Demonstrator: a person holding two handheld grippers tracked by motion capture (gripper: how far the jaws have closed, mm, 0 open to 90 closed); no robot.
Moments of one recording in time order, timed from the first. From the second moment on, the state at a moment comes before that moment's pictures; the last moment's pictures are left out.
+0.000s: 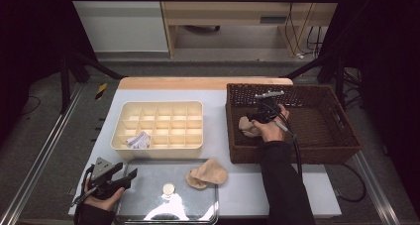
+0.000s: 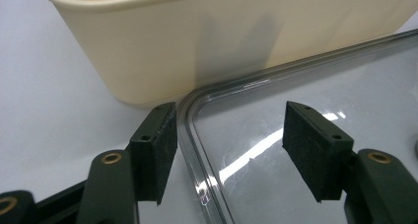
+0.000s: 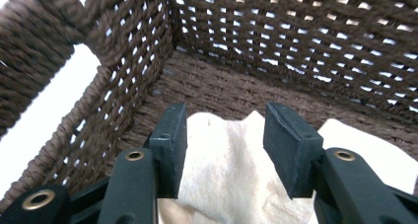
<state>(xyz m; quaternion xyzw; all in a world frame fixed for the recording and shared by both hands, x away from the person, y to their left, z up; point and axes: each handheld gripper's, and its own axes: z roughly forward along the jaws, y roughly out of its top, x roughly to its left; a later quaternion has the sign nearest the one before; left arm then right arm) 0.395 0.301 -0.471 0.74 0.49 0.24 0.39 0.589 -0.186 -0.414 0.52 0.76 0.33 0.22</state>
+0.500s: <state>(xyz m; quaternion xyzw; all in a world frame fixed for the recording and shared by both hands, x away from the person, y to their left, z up) 0.395 0.300 -0.471 0.74 0.49 0.24 0.39 0.593 -0.187 -0.426 0.55 0.77 0.28 0.17</state>
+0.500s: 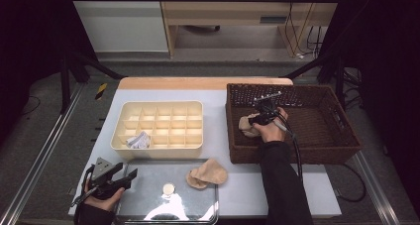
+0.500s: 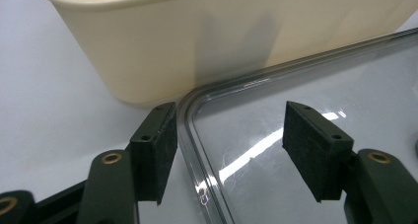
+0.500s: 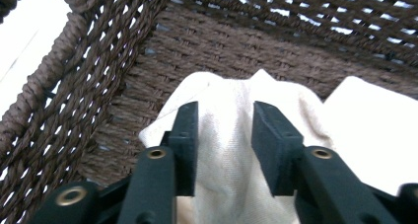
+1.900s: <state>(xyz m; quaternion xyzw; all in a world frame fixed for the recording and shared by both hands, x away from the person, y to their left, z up) 0.396 0.299 -0.470 0.74 0.49 0.24 0.39 0.530 -0.213 -0.317 0.48 0.71 0.45 0.24</state>
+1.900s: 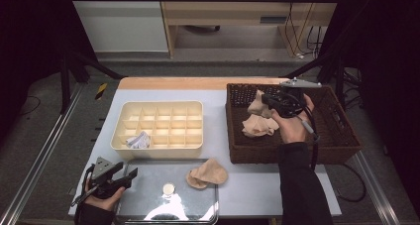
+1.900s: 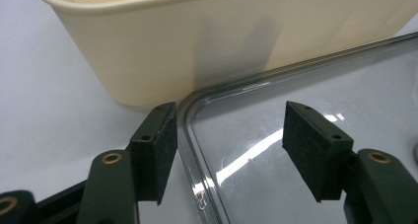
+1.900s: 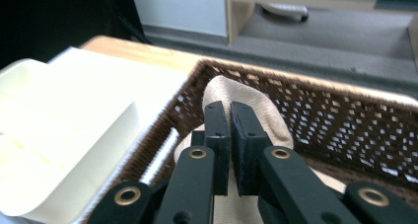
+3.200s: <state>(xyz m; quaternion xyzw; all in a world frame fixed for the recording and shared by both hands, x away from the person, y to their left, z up) 0.394 0.300 -0.463 0.73 0.50 0.25 0.41 0.429 -0.143 -0.291 0.31 0.76 0.54 0.19</state>
